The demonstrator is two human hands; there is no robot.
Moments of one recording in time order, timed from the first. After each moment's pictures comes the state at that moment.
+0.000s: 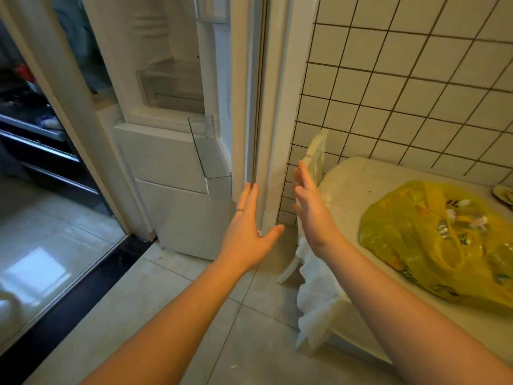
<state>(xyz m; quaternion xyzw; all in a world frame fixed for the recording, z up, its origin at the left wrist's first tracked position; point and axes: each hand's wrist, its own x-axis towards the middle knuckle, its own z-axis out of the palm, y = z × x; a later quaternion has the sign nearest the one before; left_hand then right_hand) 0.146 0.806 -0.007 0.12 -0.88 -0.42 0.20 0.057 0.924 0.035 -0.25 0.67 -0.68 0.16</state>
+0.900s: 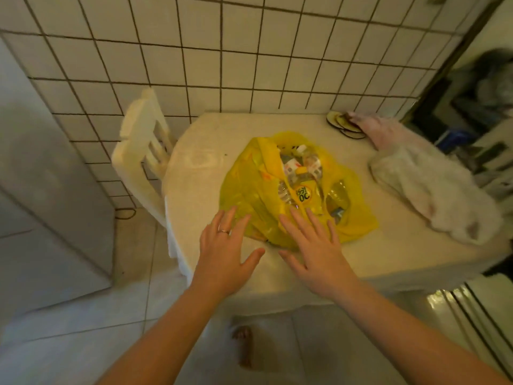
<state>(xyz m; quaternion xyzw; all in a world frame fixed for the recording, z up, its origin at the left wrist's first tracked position) -0.051 1.035 -0.097 -0.11 -0.95 -0.27 0.06 -0.038 1.254 -0.065 -0.14 0.99 -0.07 -0.01</state>
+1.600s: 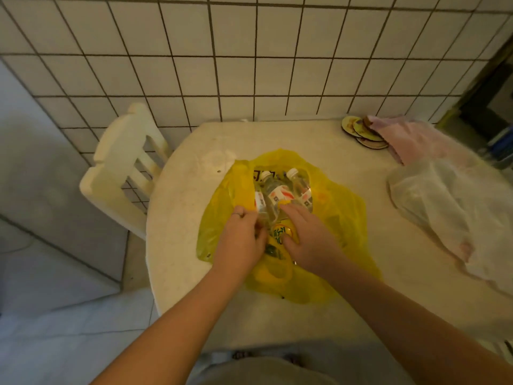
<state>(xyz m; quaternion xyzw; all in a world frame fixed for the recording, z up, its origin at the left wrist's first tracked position) -0.191 1.157 -0.075 0.00 -0.94 -0.34 0.05 -0.203 1.329 -0.073 -0.16 0.96 -0.24 0.02</state>
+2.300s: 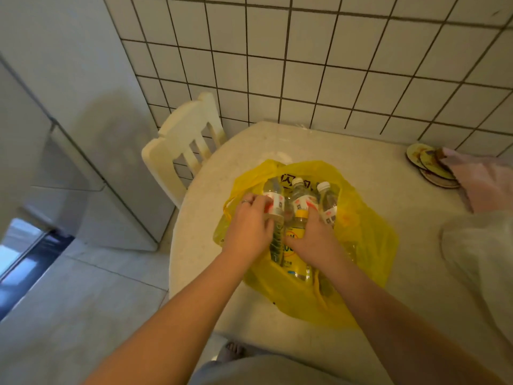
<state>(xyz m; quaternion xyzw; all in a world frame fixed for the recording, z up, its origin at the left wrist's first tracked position) -0.194 1.181 -0.062 0.14 -0.94 -0.30 0.11 -0.250 1.331 -0.081 -0.10 0.94 -0.30 0.13</state>
